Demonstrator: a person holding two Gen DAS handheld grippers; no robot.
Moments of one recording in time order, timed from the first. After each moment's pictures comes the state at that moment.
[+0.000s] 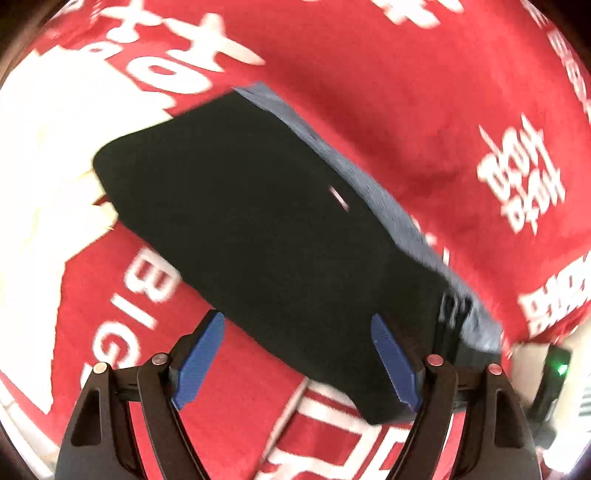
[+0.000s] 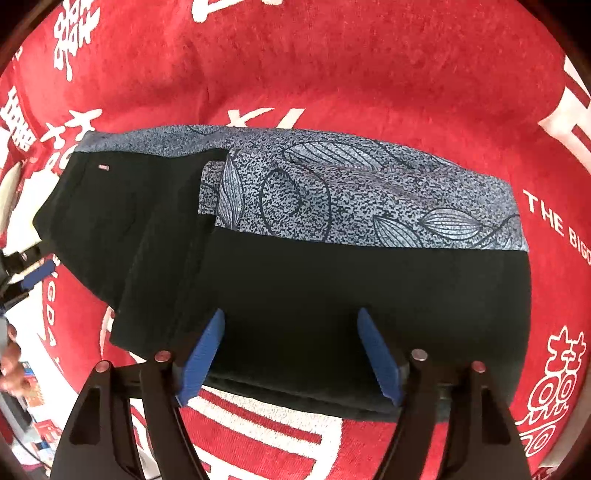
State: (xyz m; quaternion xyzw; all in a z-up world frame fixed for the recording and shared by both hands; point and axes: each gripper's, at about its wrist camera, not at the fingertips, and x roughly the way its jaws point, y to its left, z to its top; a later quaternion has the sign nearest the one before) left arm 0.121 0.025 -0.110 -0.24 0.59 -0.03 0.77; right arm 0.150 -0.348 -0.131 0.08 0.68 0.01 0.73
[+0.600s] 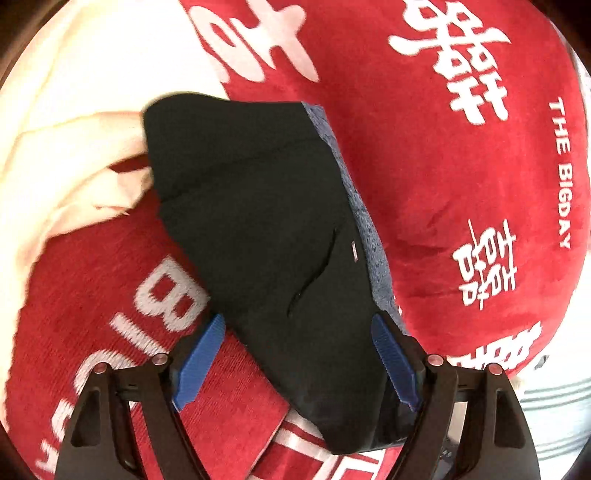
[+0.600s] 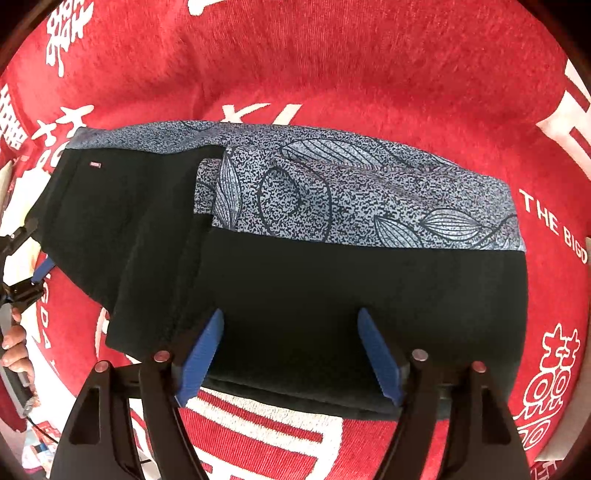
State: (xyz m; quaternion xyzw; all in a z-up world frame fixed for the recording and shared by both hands) left arm 0.121 0.082 -0.144 -0.42 0.53 -0.06 0.74; right arm 0.155 -0.341 -0.134 0.07 0.68 -0.01 0.73
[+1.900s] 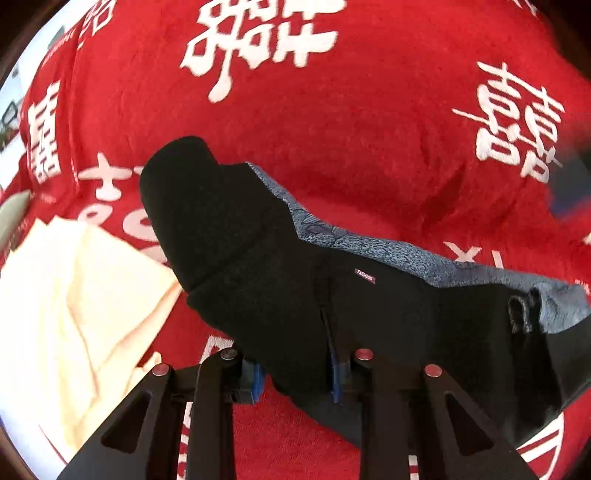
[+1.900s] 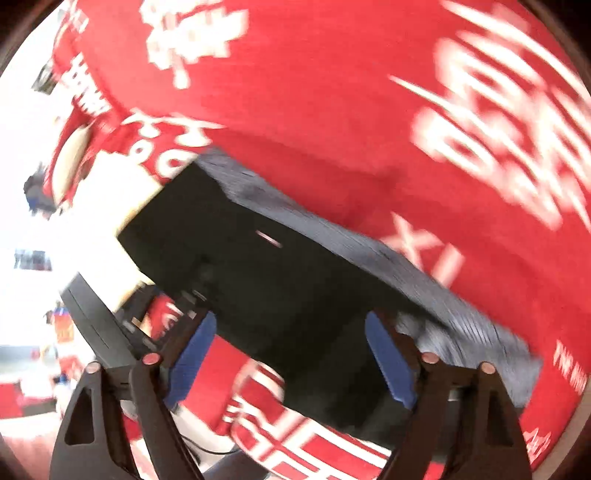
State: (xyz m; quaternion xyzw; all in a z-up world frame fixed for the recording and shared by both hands) left arm 0.163 -0.033 -0.086 0.04 0.48 -0.01 0.87; right arm 0.307 -0.217 -0.040 0.07 0.70 0.18 0.68
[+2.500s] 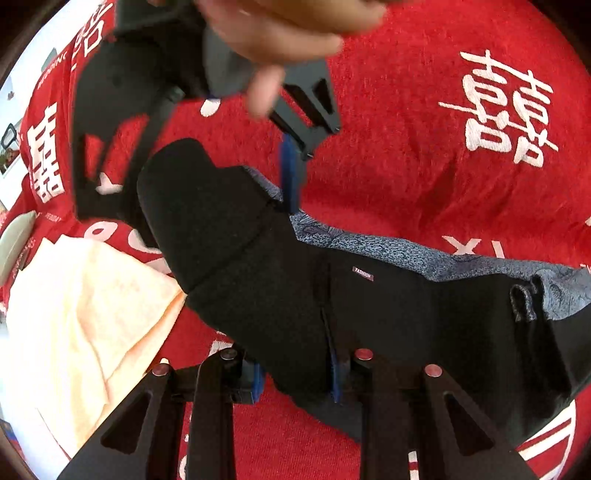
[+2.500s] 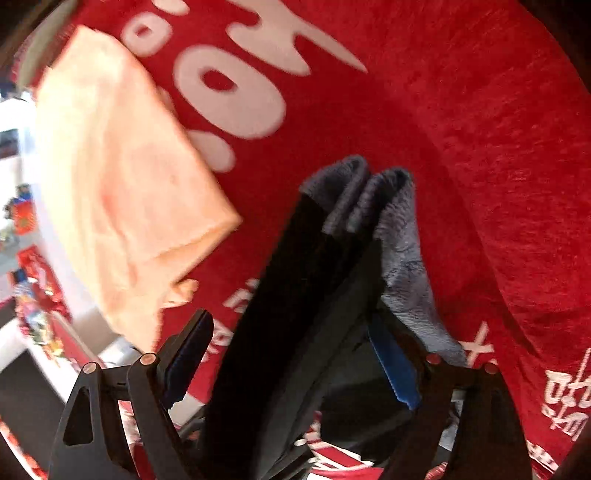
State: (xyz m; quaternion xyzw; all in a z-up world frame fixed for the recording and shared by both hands) left arm 0.157 -0.045 -0.080 0.07 0.47 -0.01 0.88; right arm 0.379 -0.007 -0.140 -0.14 0.82 0.20 0.51
